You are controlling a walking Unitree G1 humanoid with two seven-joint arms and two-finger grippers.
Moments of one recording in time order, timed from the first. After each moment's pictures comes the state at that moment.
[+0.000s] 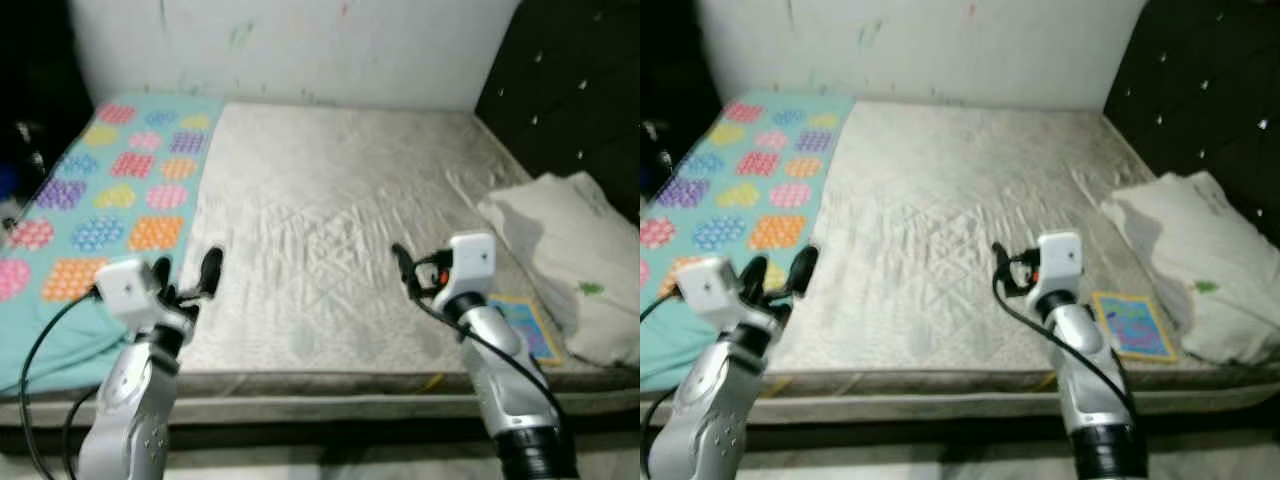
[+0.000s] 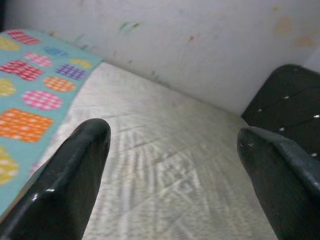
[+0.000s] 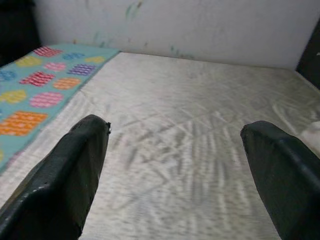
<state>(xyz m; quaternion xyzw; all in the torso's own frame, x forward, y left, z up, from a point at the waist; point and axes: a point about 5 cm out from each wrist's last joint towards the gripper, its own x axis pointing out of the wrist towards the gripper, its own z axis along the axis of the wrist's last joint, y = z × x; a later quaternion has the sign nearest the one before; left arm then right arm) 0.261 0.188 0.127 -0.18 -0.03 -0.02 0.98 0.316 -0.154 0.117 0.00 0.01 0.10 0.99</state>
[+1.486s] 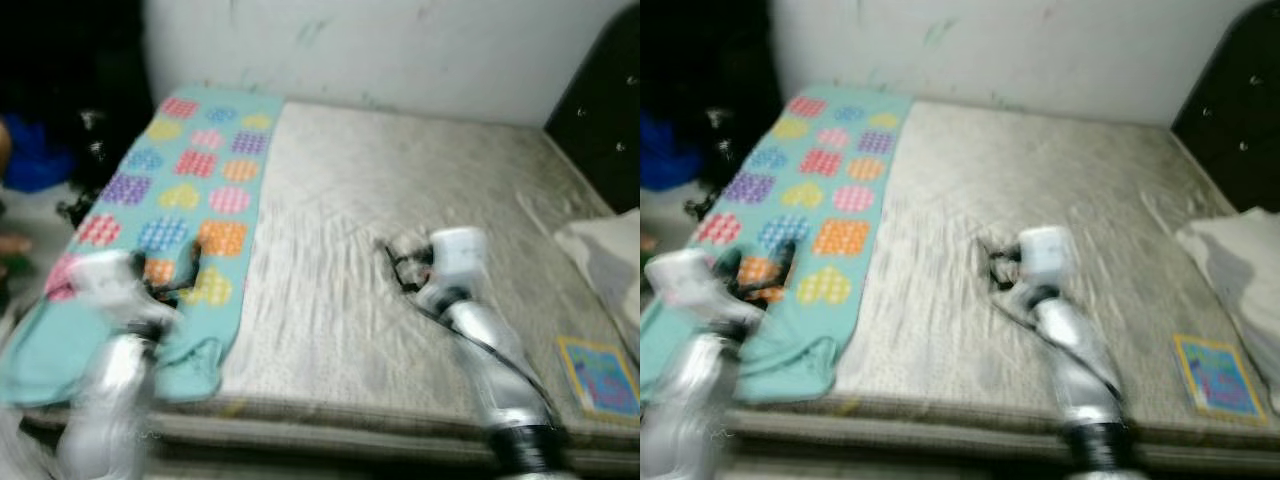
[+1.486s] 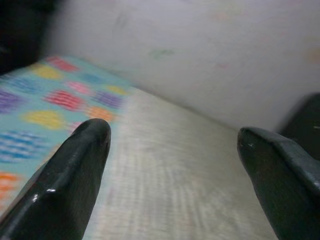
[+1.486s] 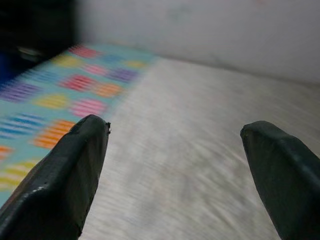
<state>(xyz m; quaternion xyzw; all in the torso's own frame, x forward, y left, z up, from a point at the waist) 0.265 0.179 0.135 -0.18 -0.05 -0.05 0.98 0.315 -0.162 0.113 0.00 0.02 0.09 1.00</state>
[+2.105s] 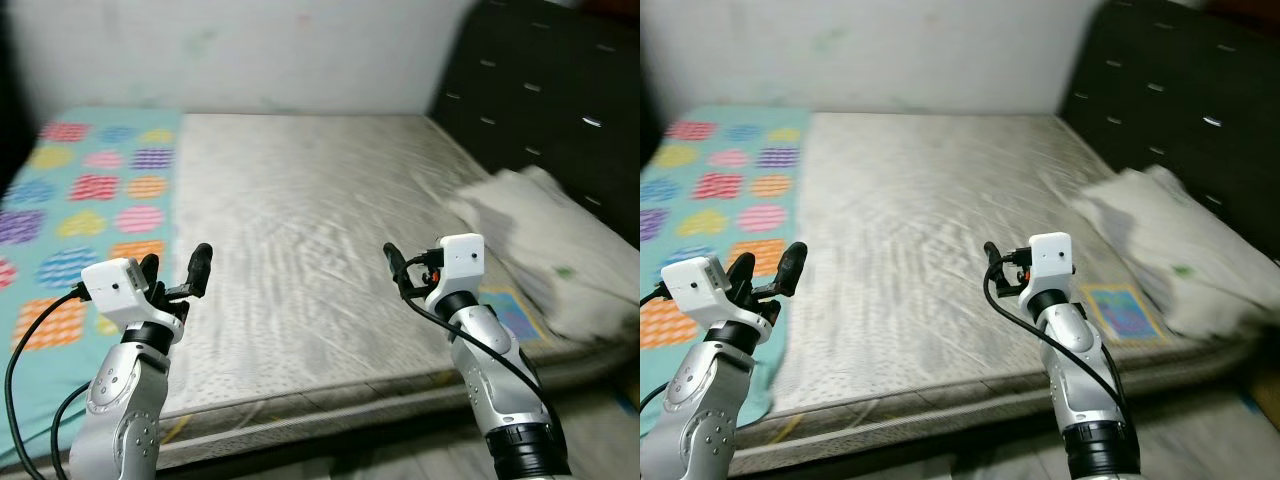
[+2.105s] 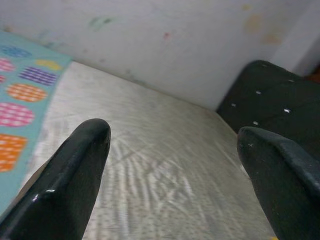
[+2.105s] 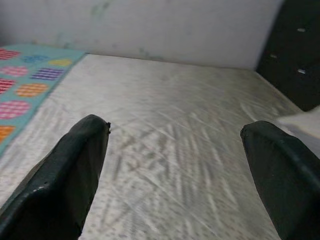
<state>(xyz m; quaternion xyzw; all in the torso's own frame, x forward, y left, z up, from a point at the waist) 0.261 0.193 0.130 -0.18 -0.04 -0.01 0.98 0.318 -0.153 0.117 0.00 0.02 0.10 1.00</state>
